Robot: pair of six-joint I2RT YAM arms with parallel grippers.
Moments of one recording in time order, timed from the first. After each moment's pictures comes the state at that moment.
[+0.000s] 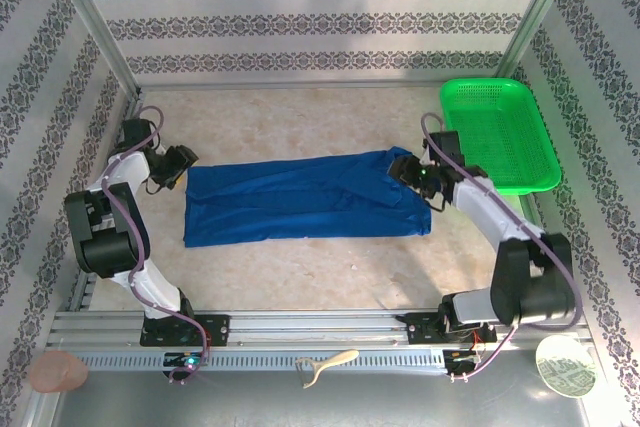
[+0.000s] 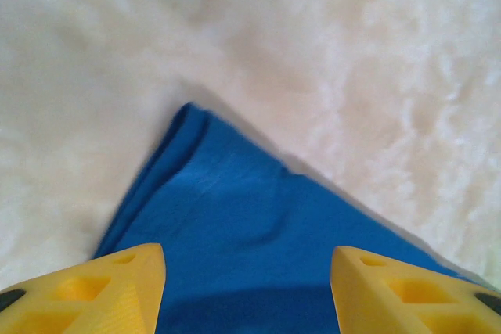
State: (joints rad) left arm 0.31 1.71 1.14 -0.50 0.39 -0.55; right arm 0.13 1.43 0.94 -0.44 -0.29 0.64
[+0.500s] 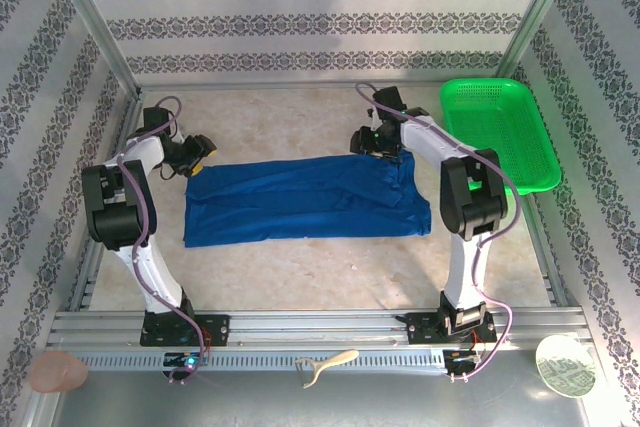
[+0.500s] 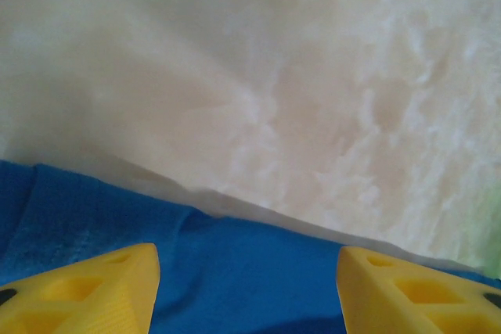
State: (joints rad) left arm 0.24 1.92 1.30 -0.50 0.48 -0.57; right arm 0.28 2.05 1.57 -0.67 -0.22 0.39
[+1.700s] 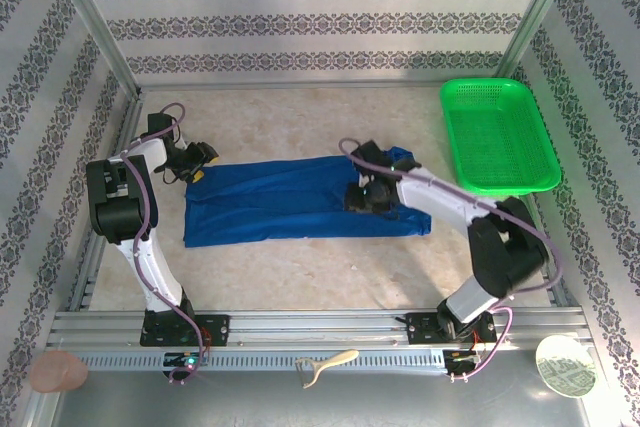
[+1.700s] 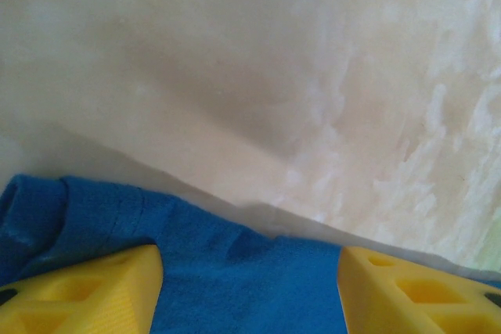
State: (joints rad) left arm 0.24 1.98 1.29 -0.49 0.46 -0.55; right arm 0.59 1.55 1.00 -0.67 -0.12 0.62
